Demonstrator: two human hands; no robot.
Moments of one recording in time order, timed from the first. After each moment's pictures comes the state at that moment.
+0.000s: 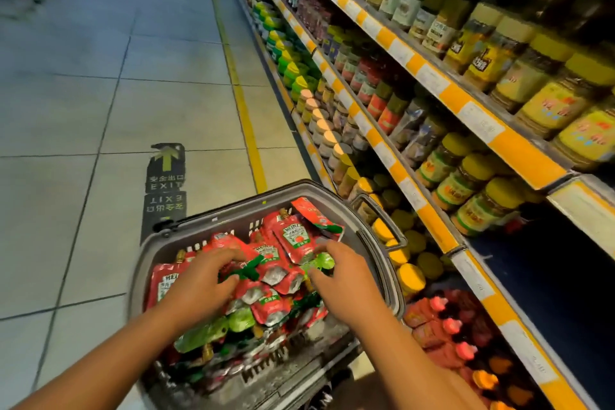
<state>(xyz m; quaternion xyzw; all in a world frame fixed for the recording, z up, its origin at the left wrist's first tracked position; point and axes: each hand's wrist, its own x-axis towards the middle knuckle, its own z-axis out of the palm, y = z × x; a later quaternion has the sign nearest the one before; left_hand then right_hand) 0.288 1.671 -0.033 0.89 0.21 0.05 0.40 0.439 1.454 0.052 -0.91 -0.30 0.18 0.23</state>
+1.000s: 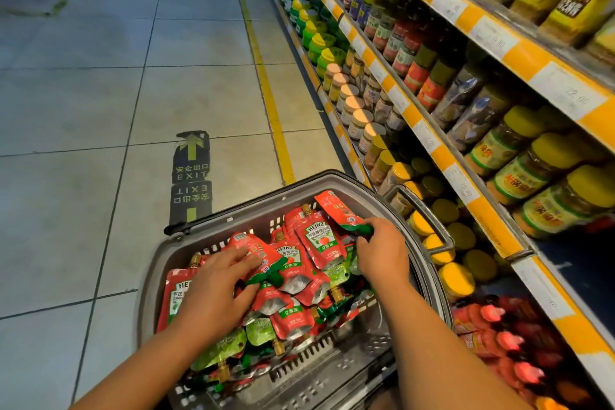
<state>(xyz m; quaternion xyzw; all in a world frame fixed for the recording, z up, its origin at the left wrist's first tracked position) 0.297 1.677 -0.071 0.92 0.27 0.04 0.28 0.536 1.494 -0.030 -0.96 -0.14 0.09 0.23</state>
